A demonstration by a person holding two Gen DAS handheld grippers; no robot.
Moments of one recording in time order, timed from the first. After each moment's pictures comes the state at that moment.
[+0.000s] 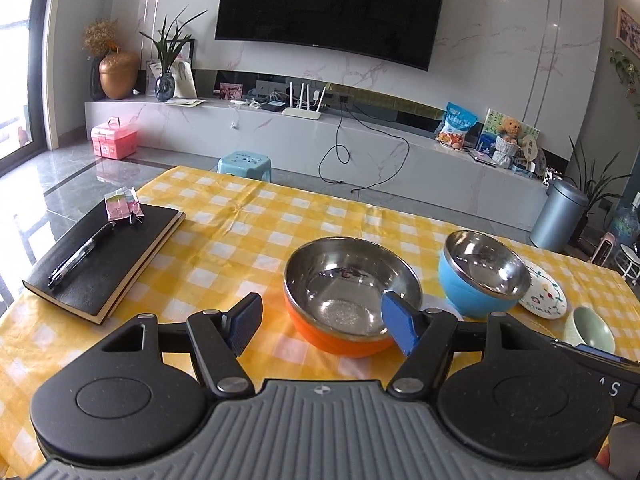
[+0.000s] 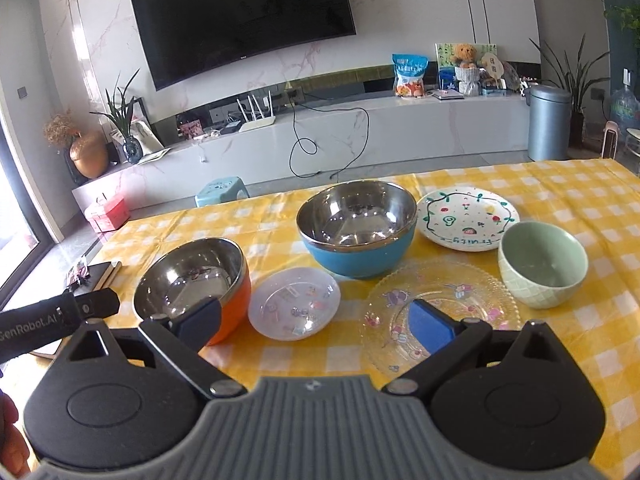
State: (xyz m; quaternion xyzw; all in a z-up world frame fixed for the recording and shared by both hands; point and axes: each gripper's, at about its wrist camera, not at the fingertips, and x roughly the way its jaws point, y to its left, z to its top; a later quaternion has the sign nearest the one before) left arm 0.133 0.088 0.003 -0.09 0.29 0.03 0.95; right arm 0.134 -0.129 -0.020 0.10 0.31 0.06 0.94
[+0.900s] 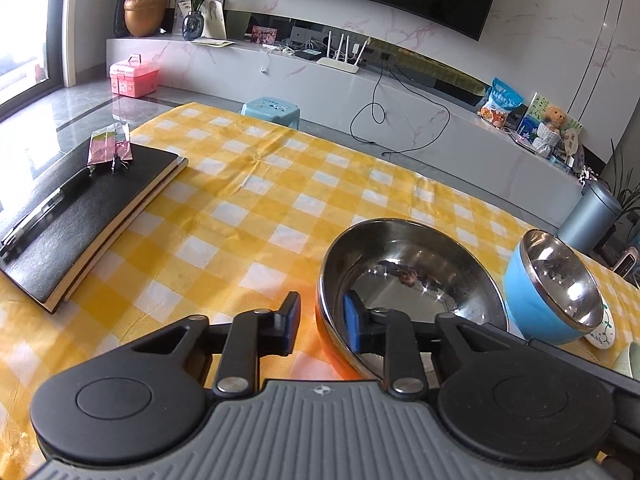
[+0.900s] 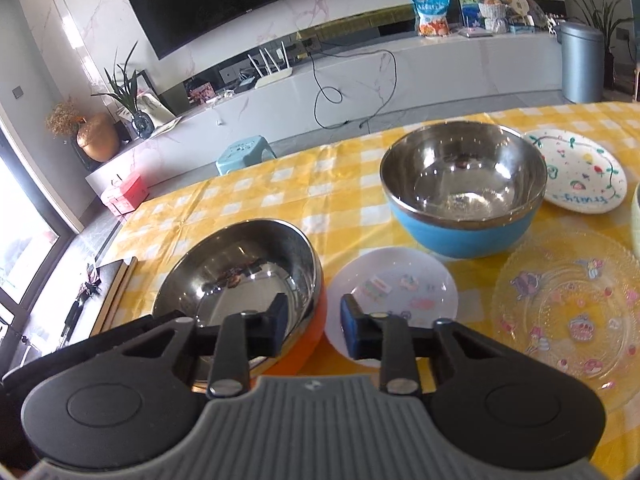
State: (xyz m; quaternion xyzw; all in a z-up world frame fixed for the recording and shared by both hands) left arm 0.203 0.108 -0.042 -0.14 0.36 0.07 0.92; right arm 0.219 -0.068 -0.053 0.16 0.38 0.09 0.91
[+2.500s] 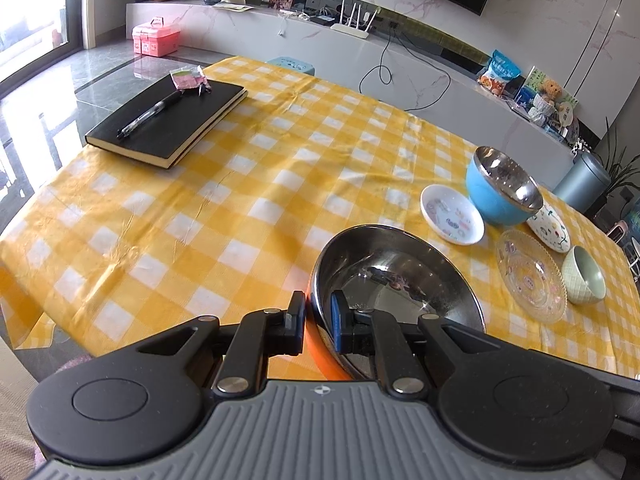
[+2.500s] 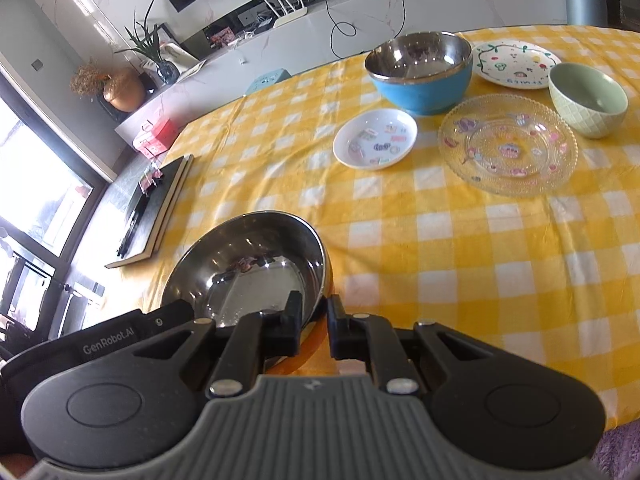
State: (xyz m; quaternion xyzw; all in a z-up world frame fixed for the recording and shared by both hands) left arm 0.051 0.102 -0.013 -0.16 0.42 0.07 0.89; right arm 0.070 -0.101 -0.029 0.18 0.46 0.14 0.86
